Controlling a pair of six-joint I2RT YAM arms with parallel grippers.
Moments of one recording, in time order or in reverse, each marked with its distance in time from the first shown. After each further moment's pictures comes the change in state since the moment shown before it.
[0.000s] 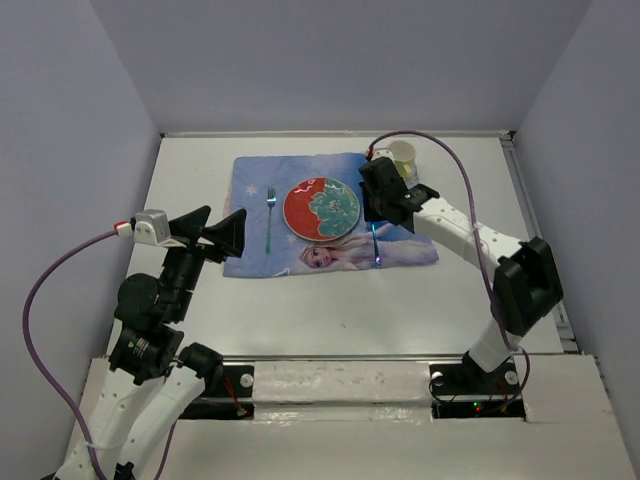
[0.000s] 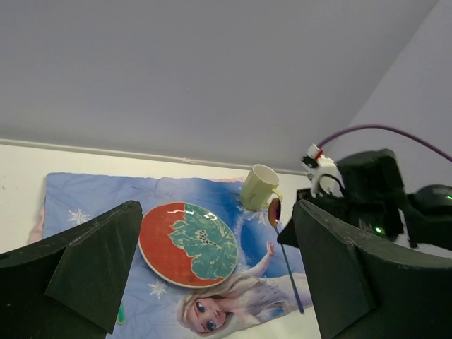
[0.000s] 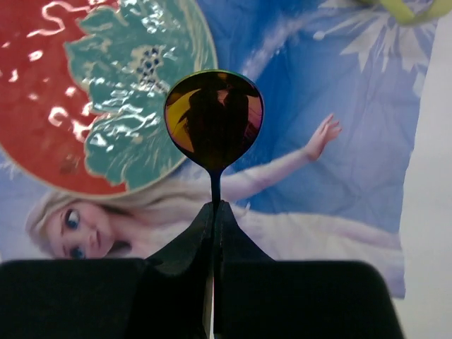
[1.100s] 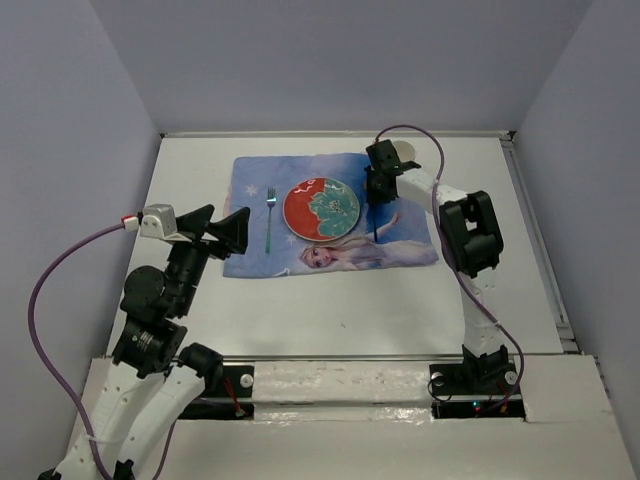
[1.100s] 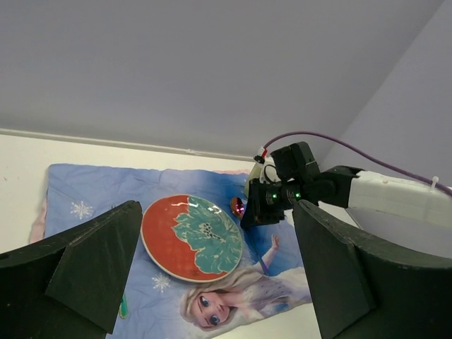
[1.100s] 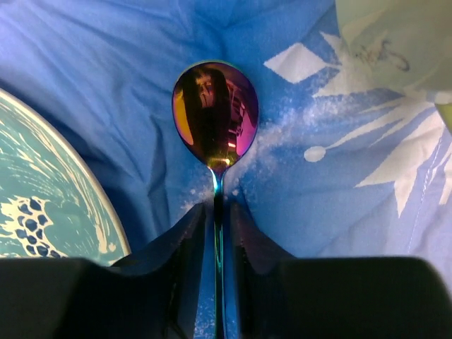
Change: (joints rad) left arm 0.003 0.037 0.000 0.001 0.000 0.000; right arm -0.259 0.617 0.433 0.042 -0.201 -0.024
